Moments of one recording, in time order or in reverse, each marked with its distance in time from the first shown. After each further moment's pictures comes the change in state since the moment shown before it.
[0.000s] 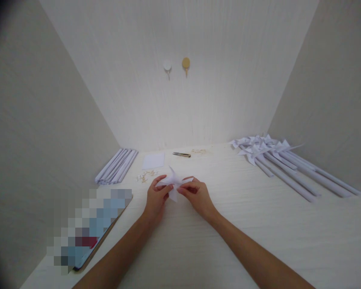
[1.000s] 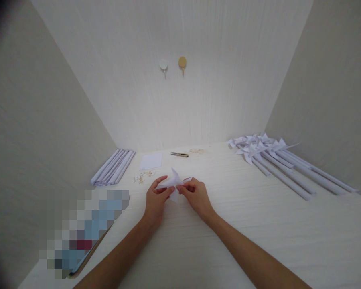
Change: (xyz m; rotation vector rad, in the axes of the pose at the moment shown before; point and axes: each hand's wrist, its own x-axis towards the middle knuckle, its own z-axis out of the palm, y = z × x) left_hand -0.006 -0.003 0.005 0.172 0.026 0.027; right_hand 0.001 -0.002 -0.002 -0.191 0.057 0.066
